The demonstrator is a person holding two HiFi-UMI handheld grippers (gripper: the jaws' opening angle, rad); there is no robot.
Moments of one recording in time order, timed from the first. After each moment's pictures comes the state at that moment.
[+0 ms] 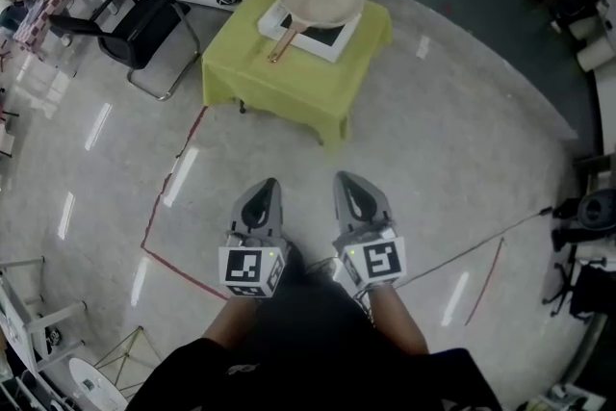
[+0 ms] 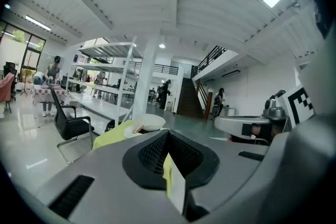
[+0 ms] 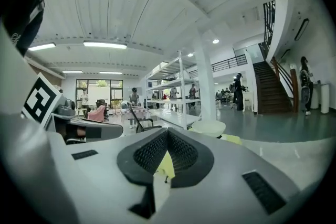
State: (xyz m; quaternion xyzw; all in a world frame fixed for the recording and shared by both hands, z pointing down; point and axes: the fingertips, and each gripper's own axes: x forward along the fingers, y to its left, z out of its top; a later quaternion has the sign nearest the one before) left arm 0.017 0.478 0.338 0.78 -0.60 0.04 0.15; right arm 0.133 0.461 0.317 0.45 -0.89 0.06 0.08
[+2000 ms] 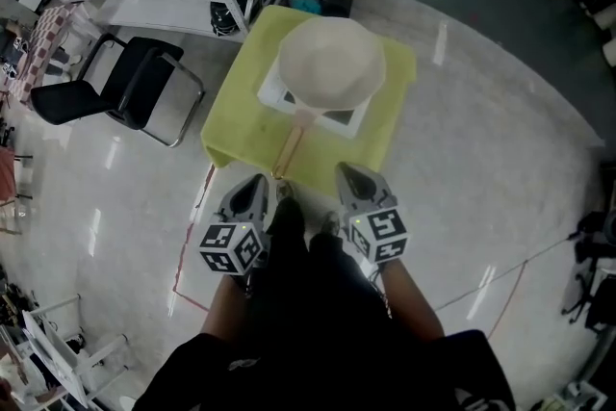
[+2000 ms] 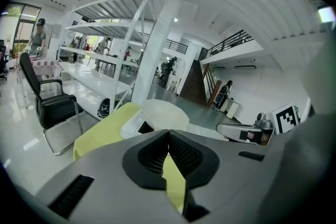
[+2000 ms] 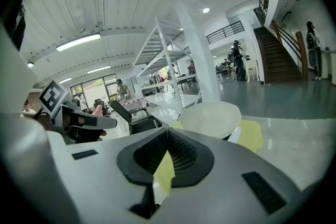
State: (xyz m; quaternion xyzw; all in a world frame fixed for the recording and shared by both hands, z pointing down) left arm -0.062 0.126 0.415 0.77 -0.56 0.10 0.29; right arm 0.090 0.099 0.407 0.42 -0.88 0.20 0.13
